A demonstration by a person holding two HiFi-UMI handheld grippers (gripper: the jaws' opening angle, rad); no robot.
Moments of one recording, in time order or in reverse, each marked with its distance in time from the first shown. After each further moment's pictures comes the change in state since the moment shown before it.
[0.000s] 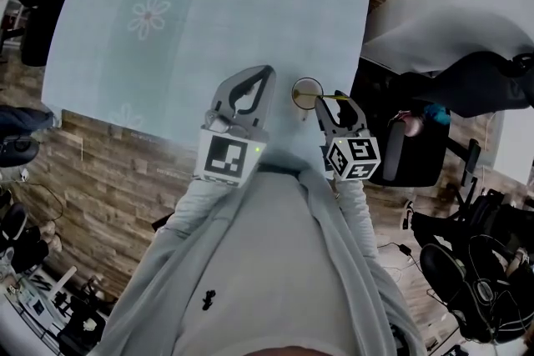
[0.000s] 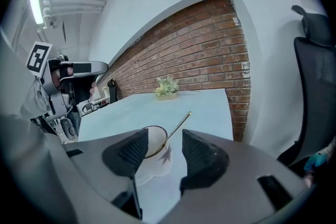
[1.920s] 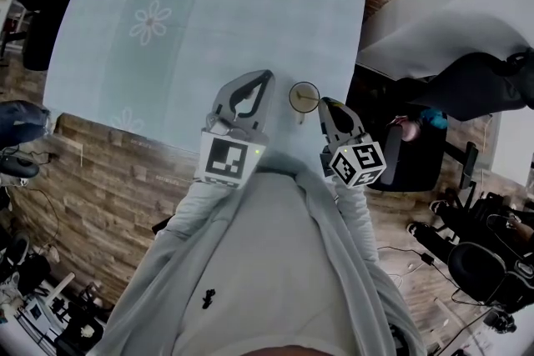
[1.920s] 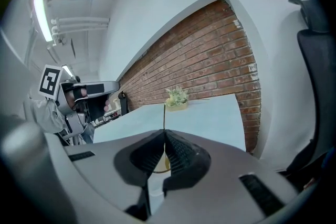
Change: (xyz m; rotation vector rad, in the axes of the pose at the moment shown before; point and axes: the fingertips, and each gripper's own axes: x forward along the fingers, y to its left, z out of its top) left arm -0.005 -0.004 0.008 0.012 -0.024 -0.003; right arm -0.017 0.022 0.029 0.047 -0.102 0.127
